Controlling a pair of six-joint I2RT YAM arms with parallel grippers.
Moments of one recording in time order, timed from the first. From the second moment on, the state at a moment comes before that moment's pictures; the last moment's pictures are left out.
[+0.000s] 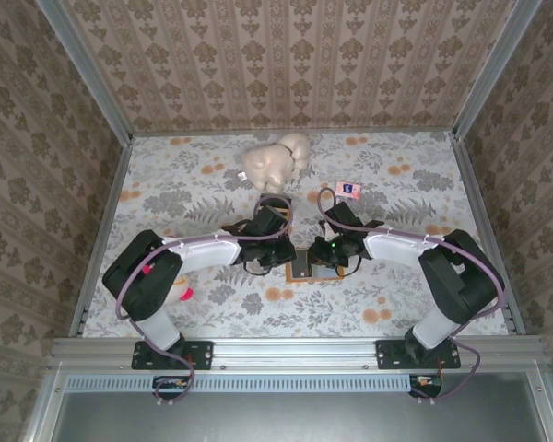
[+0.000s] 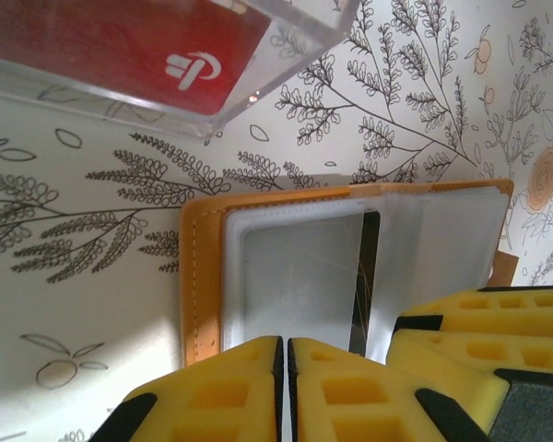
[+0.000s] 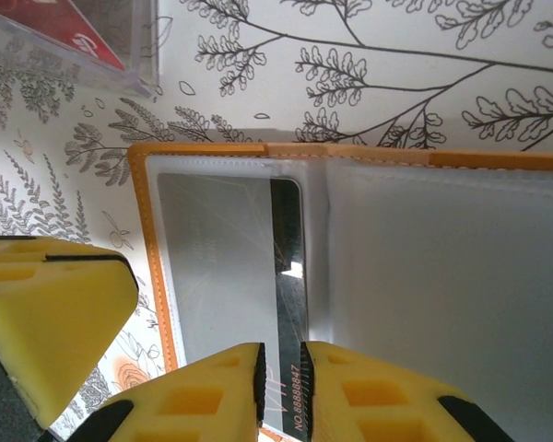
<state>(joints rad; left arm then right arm) -0.84 1.69 0.89 -0.18 0.25 -1.01 0.54 1.62 0.82 -0.31 -0.37 0.71</state>
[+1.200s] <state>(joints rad) -0.84 1.73 0.86 -0.09 0.26 -1.04 0.54 1.66 0.82 -0.27 -0.40 0.66</state>
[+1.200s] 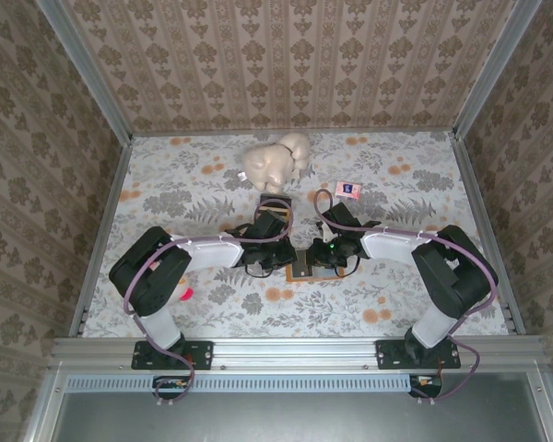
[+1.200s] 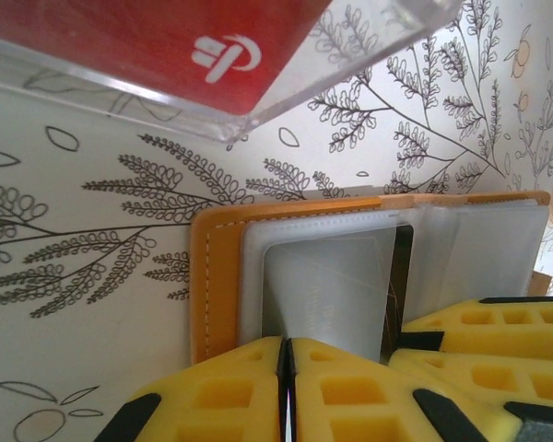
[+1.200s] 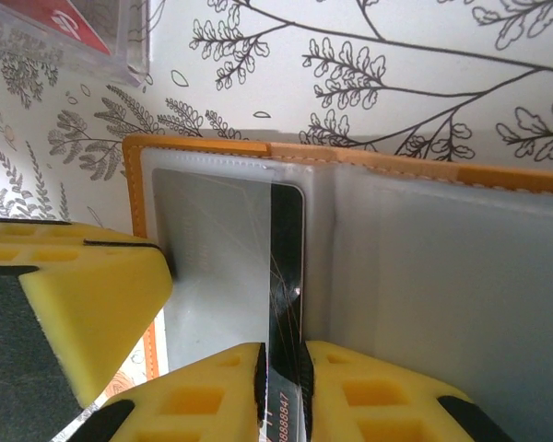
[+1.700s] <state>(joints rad) -0.84 1.73 0.84 -0.06 0.26 -1.05 0.54 1.65 0.81 -0.27 -0.39 0.66</state>
